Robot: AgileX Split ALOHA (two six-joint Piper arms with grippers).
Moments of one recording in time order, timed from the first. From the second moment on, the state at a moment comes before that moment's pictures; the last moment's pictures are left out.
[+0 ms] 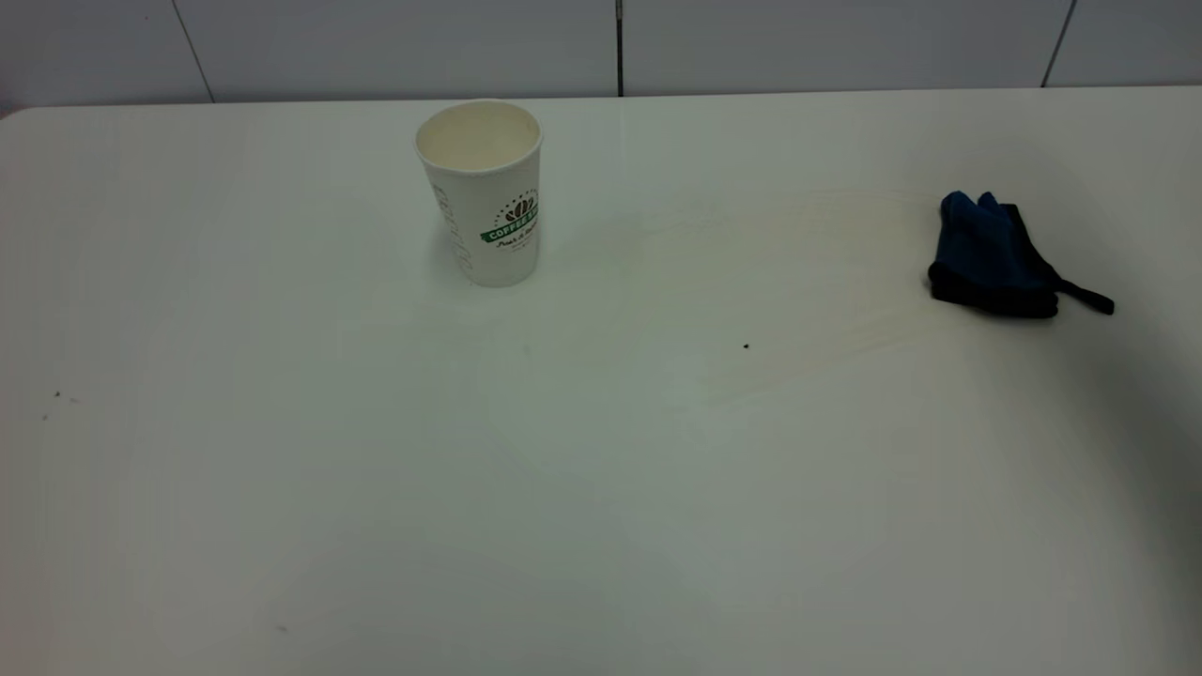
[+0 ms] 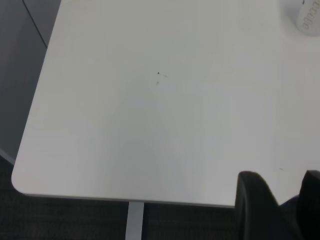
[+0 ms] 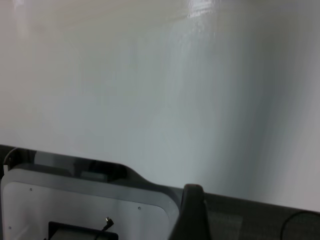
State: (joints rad) left arm 0.03 -0.02 -0.49 0.03 1.12 -0.03; right arm -0.10 1.65 -1.36 0.17 1.22 -0.18
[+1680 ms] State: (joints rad) left arm 0.03 -0.02 -0.49 0.03 1.12 -0.03; right arm -0.10 0.14 -0.63 0.08 1.24 -0.08
